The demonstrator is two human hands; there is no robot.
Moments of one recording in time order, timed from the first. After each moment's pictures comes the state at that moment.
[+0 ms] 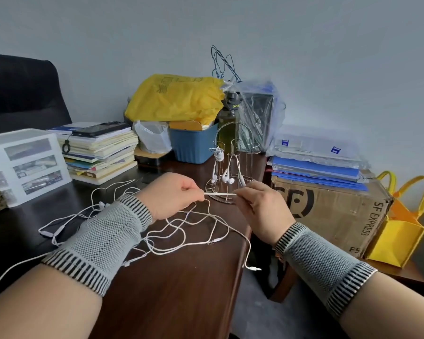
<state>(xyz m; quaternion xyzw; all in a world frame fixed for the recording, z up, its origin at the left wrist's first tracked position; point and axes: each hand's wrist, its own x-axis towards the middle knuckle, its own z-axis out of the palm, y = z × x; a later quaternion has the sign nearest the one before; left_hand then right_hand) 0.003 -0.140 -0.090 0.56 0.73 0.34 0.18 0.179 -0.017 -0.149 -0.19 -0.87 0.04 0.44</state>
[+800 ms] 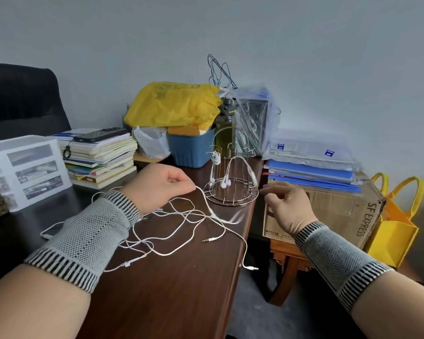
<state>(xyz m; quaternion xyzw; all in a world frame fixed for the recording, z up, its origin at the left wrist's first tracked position) 0.002 -0.158 -0.070 0.57 0.71 0.40 0.11 0.217 -0.003 -0.136 -0.39 -0.76 0.31 0.43</state>
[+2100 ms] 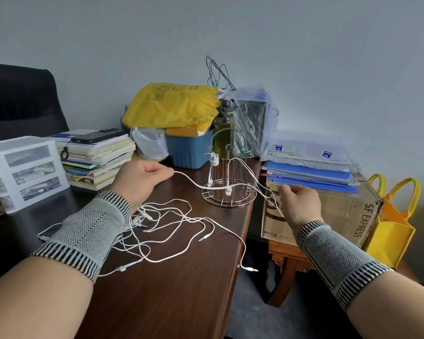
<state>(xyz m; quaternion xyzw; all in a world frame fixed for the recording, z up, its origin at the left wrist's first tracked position) -0.026 -0.147 -0.082 0.41 0.71 0.57 0.10 0.220 0.014 -0.139 -0.49 -0.63 0.35 0.49</state>
